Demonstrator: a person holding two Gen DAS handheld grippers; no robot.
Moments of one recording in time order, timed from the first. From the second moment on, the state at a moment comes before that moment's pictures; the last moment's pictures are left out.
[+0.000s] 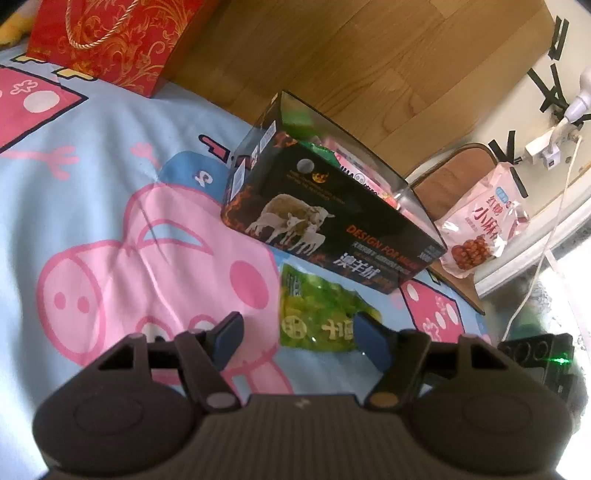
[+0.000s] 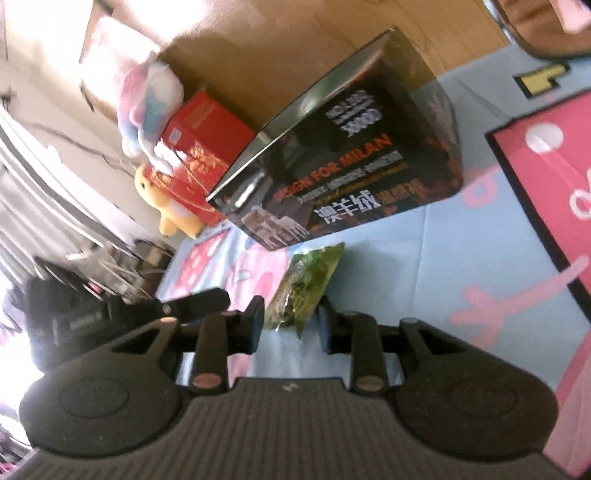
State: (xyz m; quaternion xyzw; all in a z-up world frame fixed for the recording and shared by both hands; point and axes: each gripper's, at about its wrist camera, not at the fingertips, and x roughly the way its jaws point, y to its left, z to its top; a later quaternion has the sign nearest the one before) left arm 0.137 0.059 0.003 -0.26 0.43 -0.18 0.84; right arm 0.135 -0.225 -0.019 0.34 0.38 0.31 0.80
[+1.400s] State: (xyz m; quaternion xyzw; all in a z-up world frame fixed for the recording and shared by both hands) left arm 0.124 0.030 0.040 -0.14 0.37 -0.27 0.88; right arm 0.059 -0.271 0.031 0.25 0.26 0.26 0.89
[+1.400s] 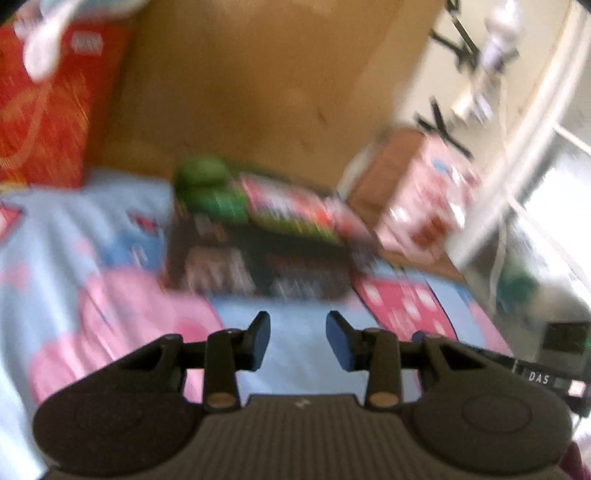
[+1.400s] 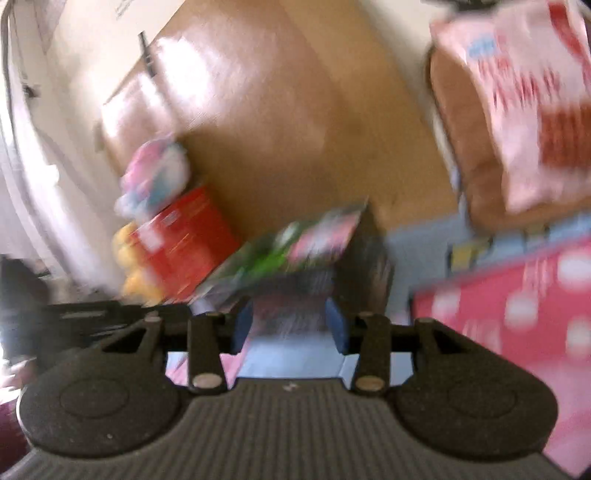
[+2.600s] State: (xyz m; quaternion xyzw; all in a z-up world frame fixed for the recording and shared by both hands) left arm 0.086 0.042 0.032 -0.03 0.38 -0.12 0.92; right arm 0.038 -0.201 0.035 0.16 0.30 0.22 0.91
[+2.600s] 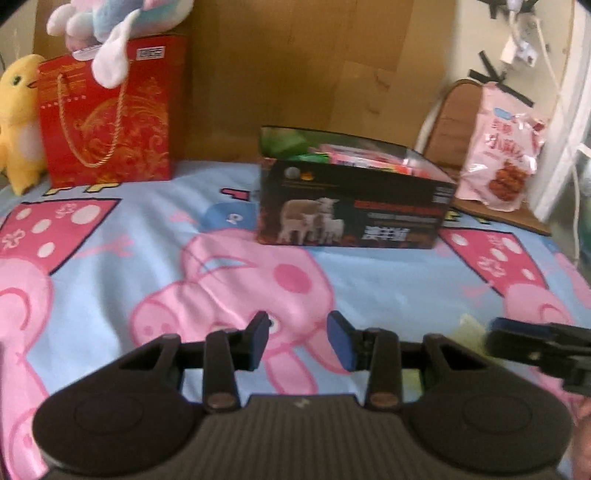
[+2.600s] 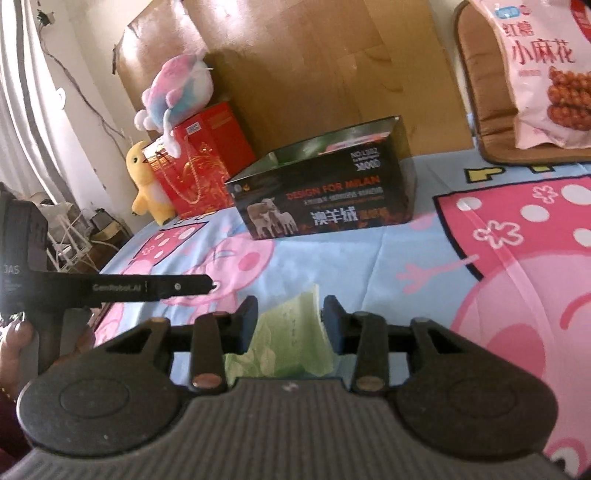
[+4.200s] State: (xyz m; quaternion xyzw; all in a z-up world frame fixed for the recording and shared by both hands) left arm 0.099 0.029 0.053 -0.10 0.40 -0.25 0.88; right arm 0.045 -0.149 0.037 0.00 0.28 0.30 0.91
